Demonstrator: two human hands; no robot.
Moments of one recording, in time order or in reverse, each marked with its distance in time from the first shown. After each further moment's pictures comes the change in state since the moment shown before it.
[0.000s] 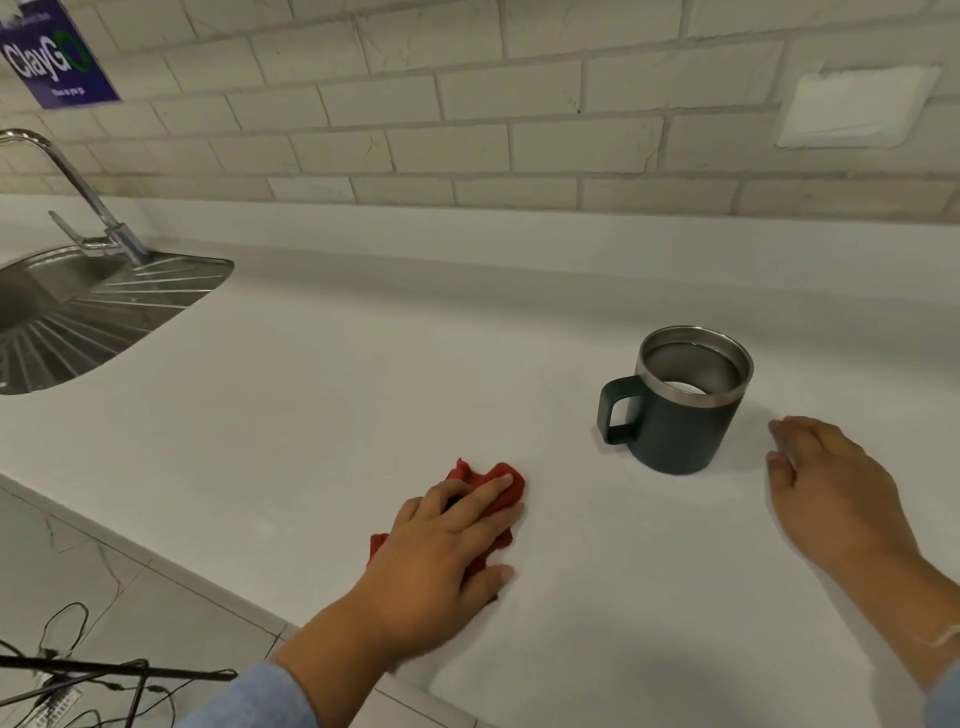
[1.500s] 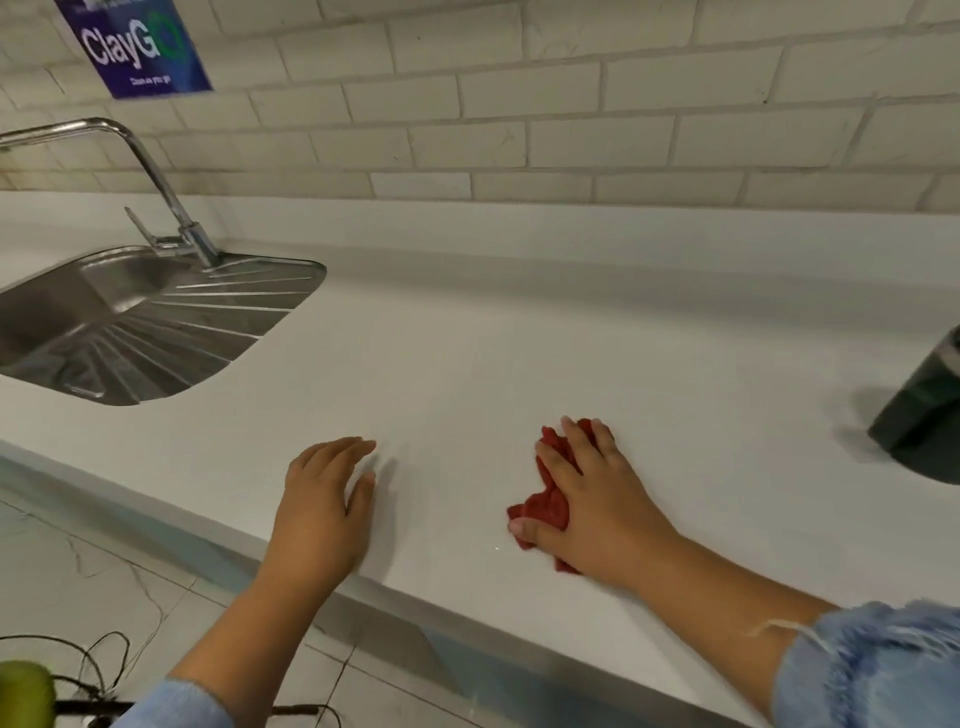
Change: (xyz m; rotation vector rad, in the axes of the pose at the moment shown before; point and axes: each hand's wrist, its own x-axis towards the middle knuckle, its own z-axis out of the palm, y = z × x) left_hand -0.105 -0.288 -0.075 -0.151 0.371 -0.485; right_hand -0.083 -0.387 0.094 0.114 -0.371 -0.432
